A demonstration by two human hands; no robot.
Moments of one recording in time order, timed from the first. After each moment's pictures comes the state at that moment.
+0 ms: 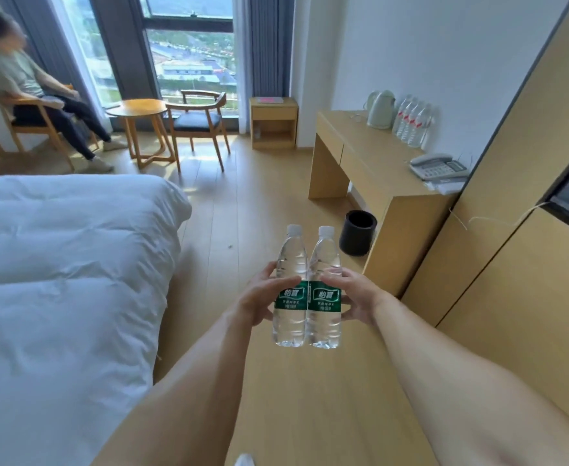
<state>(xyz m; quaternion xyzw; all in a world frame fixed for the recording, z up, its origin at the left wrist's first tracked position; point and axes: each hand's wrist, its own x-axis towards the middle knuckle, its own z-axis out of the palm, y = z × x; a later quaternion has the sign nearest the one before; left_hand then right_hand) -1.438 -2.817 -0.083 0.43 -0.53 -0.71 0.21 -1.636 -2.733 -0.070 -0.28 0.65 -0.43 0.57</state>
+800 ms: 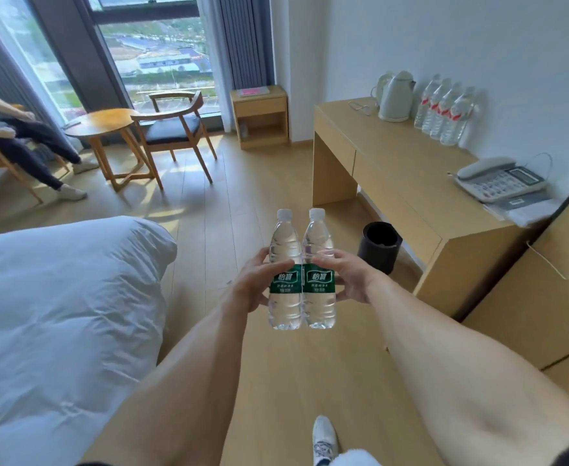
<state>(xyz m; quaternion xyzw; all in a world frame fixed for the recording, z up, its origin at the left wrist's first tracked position) -1.577 -3.198 -0.079 0.45 -0.55 -0.68 0.19 -1.770 -3.117 -0.085 -0.27 0.63 -0.44 0.58</state>
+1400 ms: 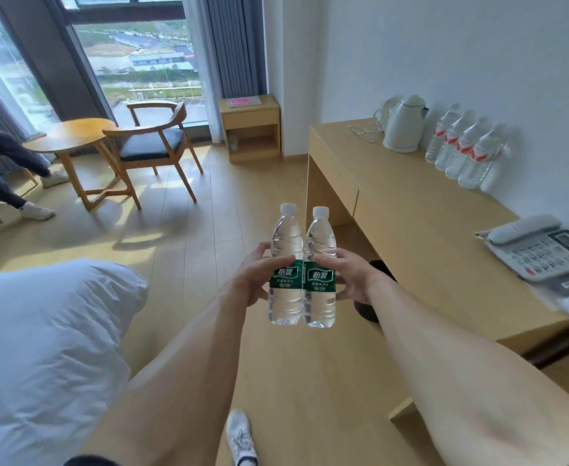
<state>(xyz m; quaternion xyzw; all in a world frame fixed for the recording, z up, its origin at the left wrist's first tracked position) -1.741 -3.441 -0.063 0.43 -0.55 -0.69 0.18 -1.928 -3.344 -0.067 -0.27 0.64 -0.46 0.55</state>
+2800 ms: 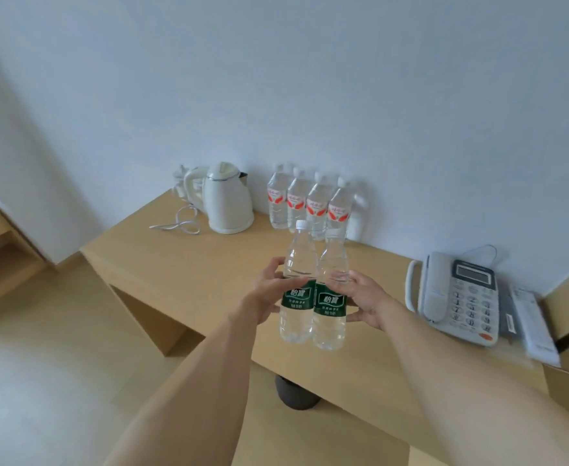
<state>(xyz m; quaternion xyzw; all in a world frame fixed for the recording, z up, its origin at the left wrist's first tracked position) -2.267 -3.710 -0.066 0.13 -0.67 -0.72 -0.13 -2.312 -3.499 -0.088 0.07 0.70 -0.65 0.27</state>
